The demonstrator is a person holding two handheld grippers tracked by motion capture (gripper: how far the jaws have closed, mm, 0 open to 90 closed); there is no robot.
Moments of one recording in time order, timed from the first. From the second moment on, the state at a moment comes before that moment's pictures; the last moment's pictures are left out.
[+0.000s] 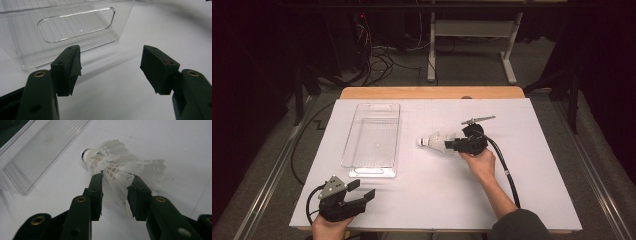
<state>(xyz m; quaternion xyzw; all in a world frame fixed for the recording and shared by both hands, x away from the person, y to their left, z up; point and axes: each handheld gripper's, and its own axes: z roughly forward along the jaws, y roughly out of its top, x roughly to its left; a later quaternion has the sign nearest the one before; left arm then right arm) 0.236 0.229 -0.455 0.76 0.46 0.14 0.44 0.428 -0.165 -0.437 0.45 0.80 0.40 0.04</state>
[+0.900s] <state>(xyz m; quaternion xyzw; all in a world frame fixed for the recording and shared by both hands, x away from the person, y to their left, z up) 0.234 0.231 -0.455 0.76 0.46 0.13 0.45 0.418 -0.161 -0.436 0.45 0.80 0.38 0.07</state>
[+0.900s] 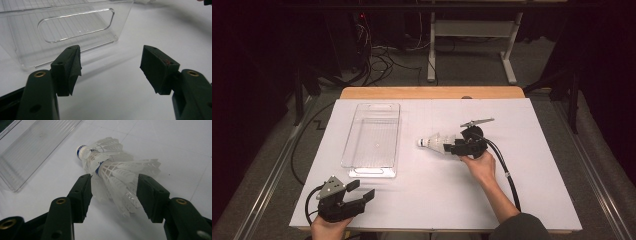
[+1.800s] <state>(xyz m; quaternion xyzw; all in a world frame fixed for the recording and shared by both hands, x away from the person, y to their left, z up) 0.233 0.230 -0.454 0.76 0.46 0.13 0.44 0.412 -0.154 -0.437 0.44 0.81 0.38 0.07</state>
